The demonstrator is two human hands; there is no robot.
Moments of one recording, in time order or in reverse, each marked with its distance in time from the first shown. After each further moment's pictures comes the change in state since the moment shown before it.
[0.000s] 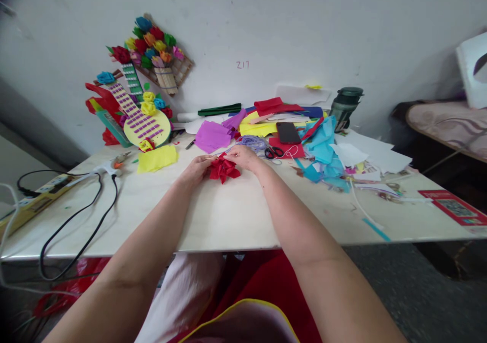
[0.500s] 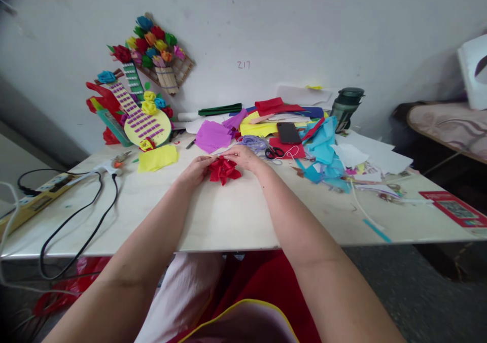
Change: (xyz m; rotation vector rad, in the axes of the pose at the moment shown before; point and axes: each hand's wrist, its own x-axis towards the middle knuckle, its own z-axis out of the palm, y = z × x) left_hand 0.000 -0.001 -0.002 -0.058 -0.055 0.001; right_hand 0.000 -0.004 0.000 0.101 -0.006 -0.015
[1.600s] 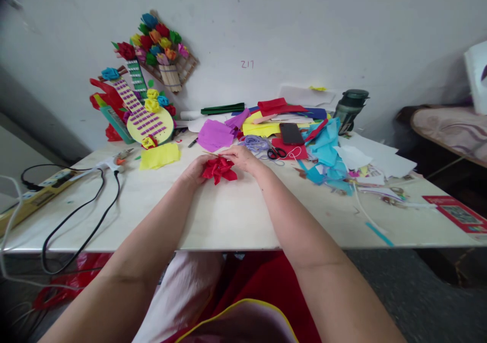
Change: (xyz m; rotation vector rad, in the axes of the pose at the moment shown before) left_hand 0.003 0.000 0.004 -0.205 0.047 0.042; right_hand 0.004 -0.008 0.010 -0.037 0.017 -0.047
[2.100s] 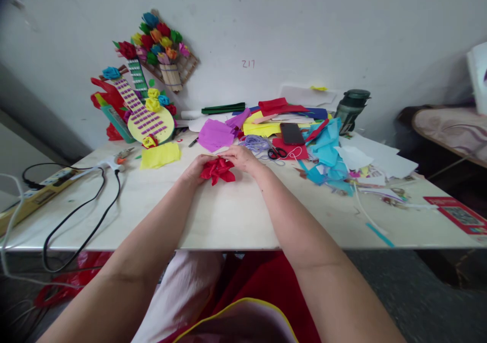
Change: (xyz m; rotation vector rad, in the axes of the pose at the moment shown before) left_hand -0.007 0.003 0.003 0.052 -0.015 0.036; right_hand 0.000 0.005 0.001 -0.063 -0.027 -0.081
